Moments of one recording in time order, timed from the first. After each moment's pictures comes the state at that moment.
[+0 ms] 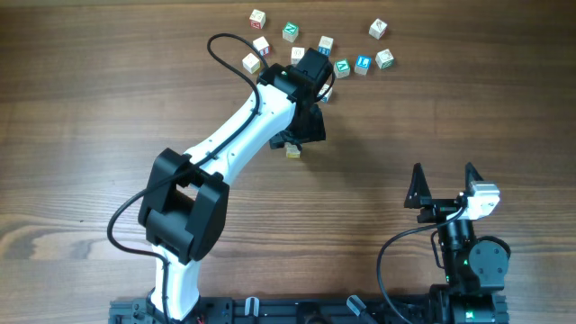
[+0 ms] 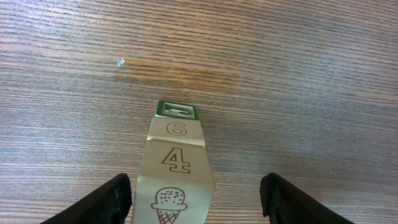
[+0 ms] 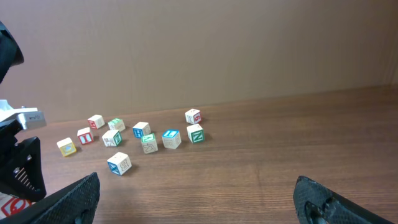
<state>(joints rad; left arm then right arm) -0.59 2.06 1.70 -1.07 0.03 -0.72 0.00 0.02 0.01 0.00 -0.05 0.14</state>
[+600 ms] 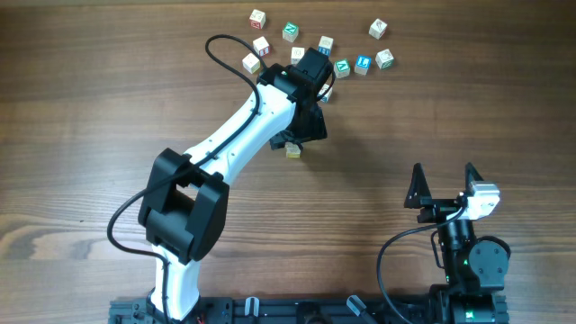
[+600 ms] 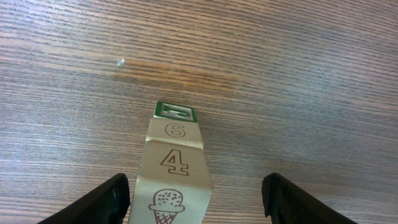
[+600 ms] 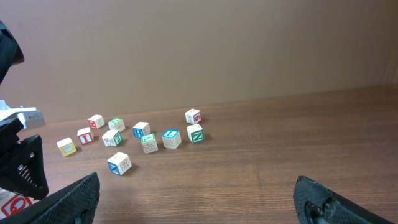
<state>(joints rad) -0.59 2.06 1.70 -1.06 0.03 -0.76 0.00 0.02 0.01 0.00 -0.05 0.14</state>
